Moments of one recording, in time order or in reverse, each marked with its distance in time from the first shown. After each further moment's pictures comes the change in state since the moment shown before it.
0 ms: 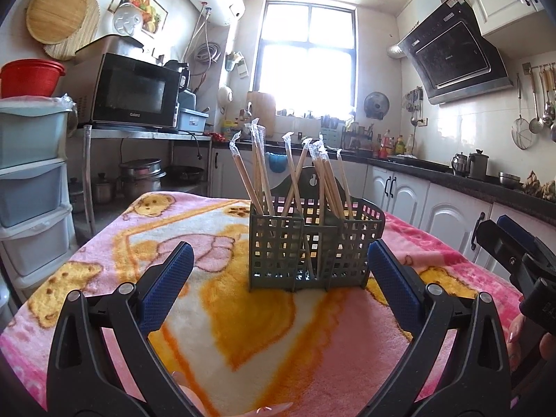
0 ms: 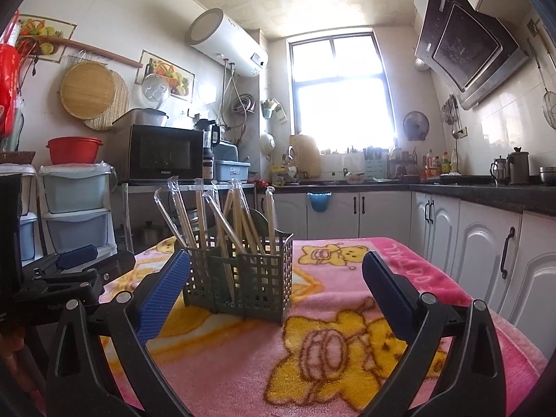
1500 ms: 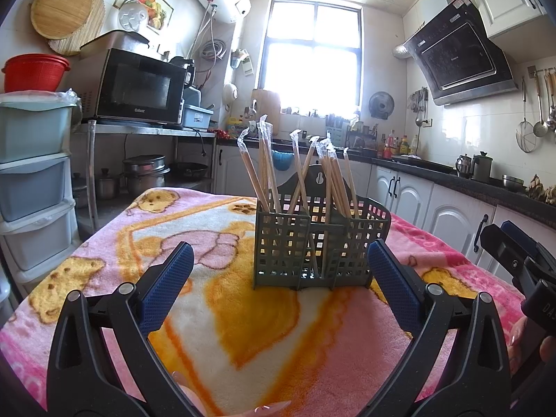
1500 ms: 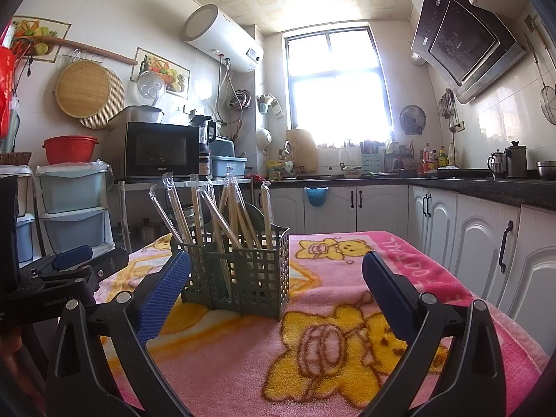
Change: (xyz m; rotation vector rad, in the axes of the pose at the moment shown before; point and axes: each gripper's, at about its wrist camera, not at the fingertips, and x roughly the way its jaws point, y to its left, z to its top) left arm -0.001 0.004 0.000 -0.013 0.007 0.016; right arm 0.000 0.002 -0.002 0.011 0.017 -0.013
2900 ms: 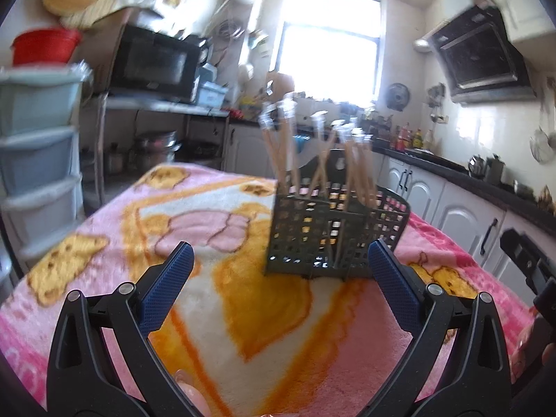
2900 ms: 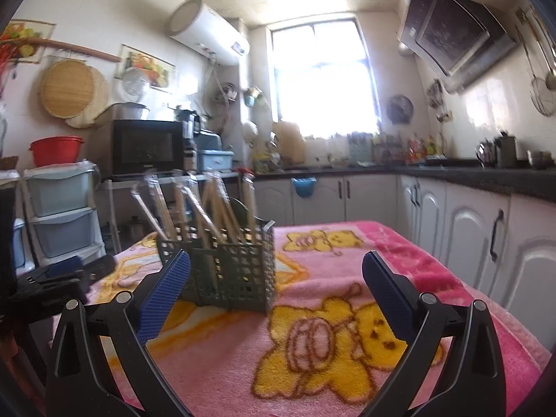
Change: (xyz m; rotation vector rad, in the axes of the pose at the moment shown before) left arm 0.015 0.018 -0.002 -0.098 0.097 0.045; right arm 0.012 -0.014 0.001 0.054 0.084 -0.098
